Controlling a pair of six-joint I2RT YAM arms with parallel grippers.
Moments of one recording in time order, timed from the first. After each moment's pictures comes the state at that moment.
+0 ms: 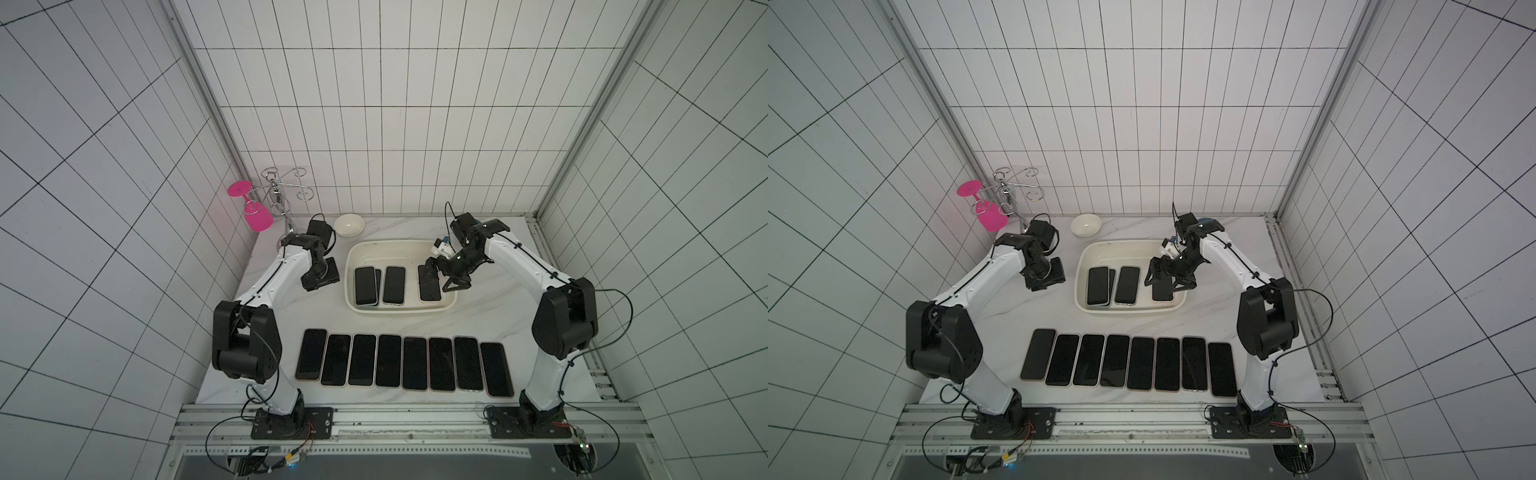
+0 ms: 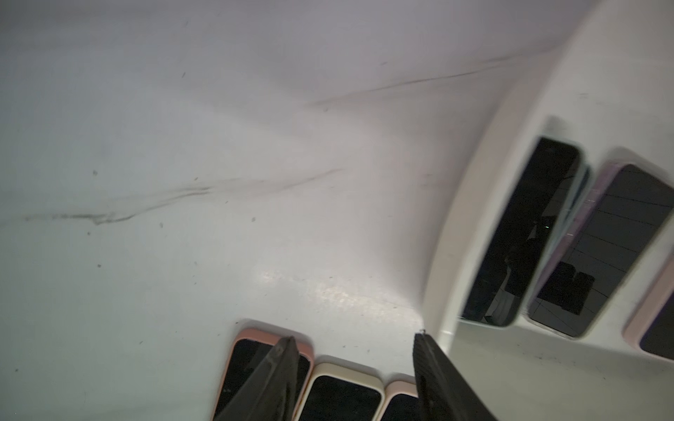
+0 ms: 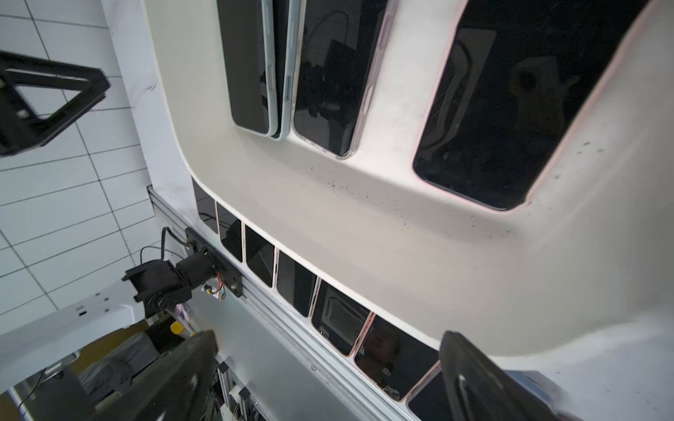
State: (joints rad) left arm -0.26 1.66 1.47 -1.06 -0.04 -0.51; right arm 0.47 1.87 1.66 -1.19 -0.60 0.23
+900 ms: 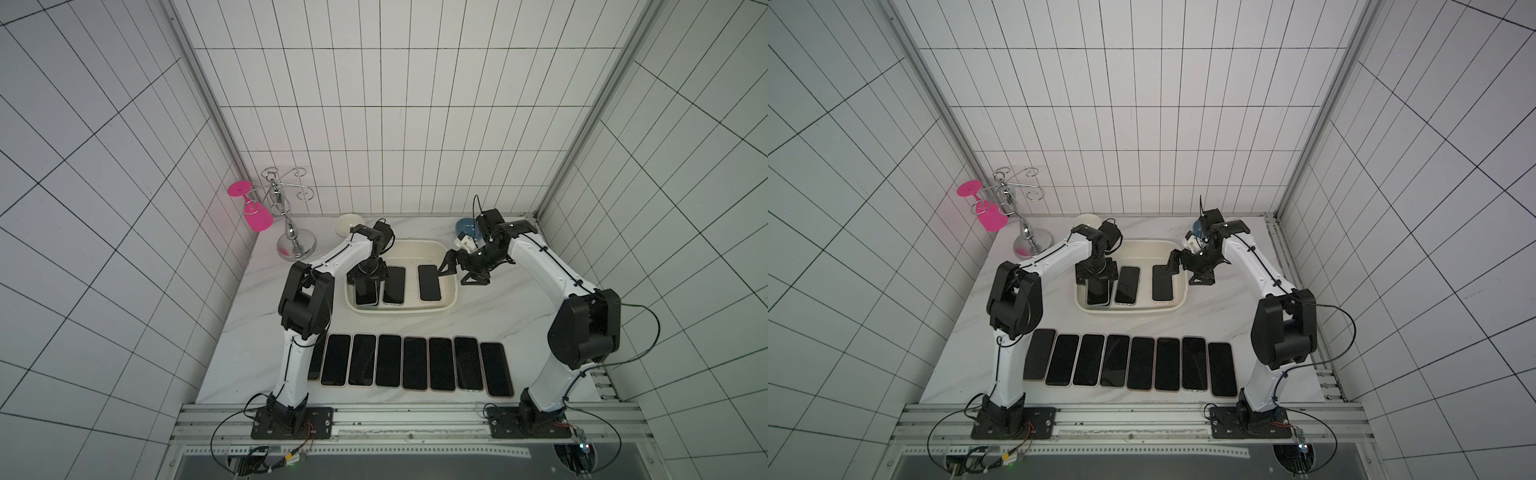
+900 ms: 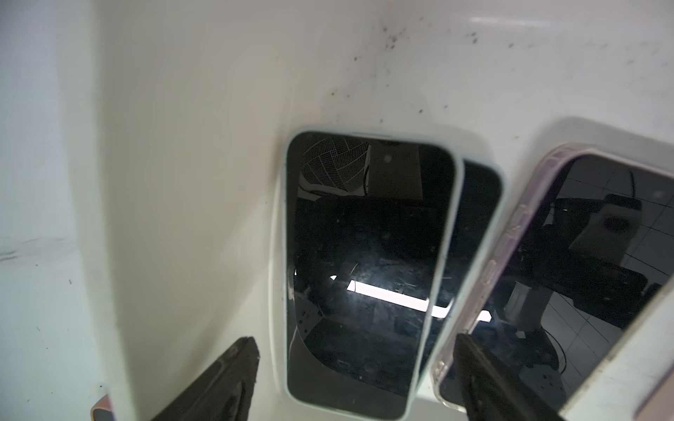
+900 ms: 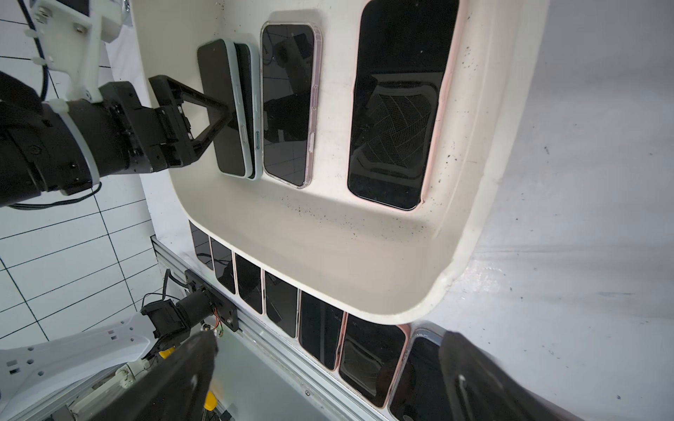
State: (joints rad) left arm -0.48 2.16 1.79 -1.16 -0.15 -0.68; right arm 0.35 1.76 1.57 -1.15 -0.58 0.24
